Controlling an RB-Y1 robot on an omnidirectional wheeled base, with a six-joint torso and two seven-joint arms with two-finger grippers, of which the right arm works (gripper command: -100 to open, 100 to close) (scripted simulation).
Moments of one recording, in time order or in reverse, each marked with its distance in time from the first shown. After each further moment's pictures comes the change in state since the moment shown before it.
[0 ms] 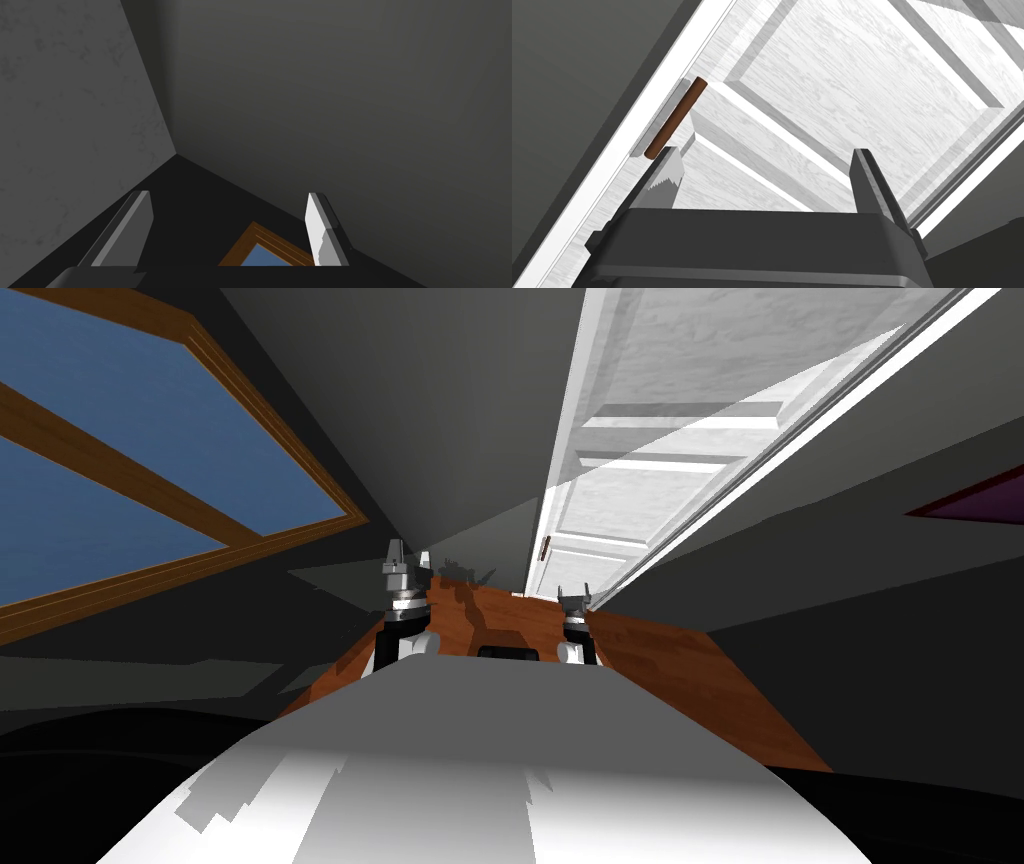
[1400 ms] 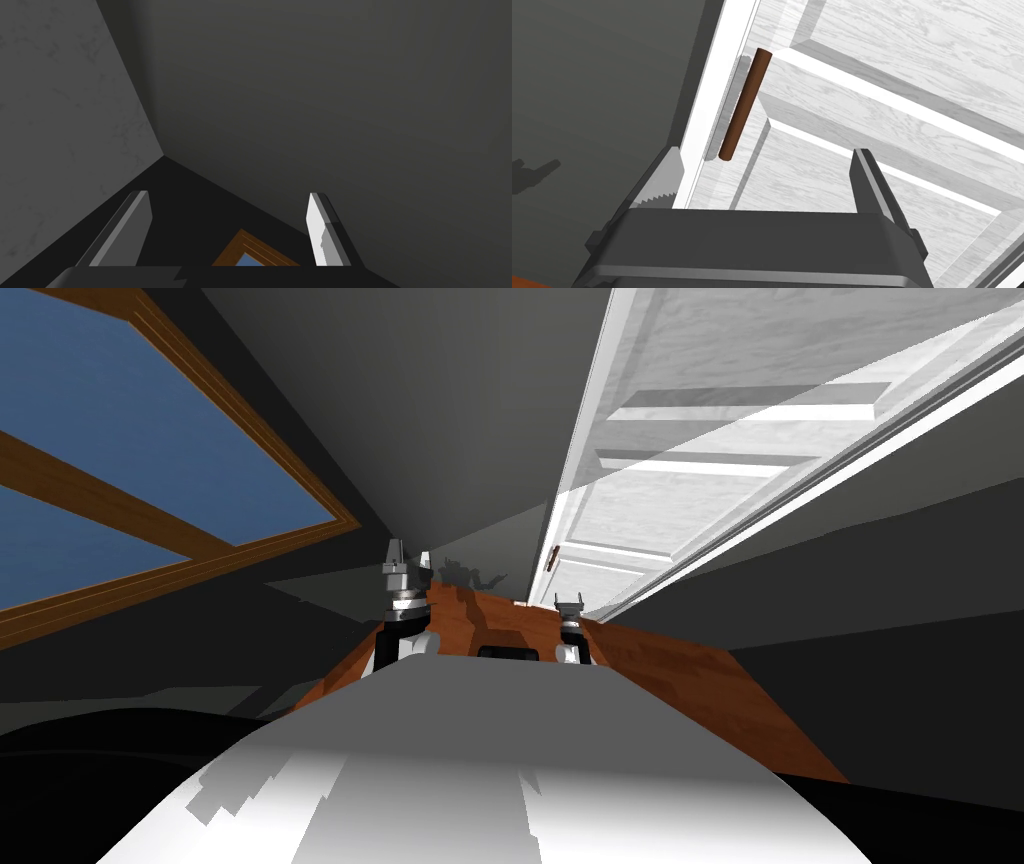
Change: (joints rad) arm -0.099 -0.058 0.063 0.280 -0.149 -0.079 -0.256
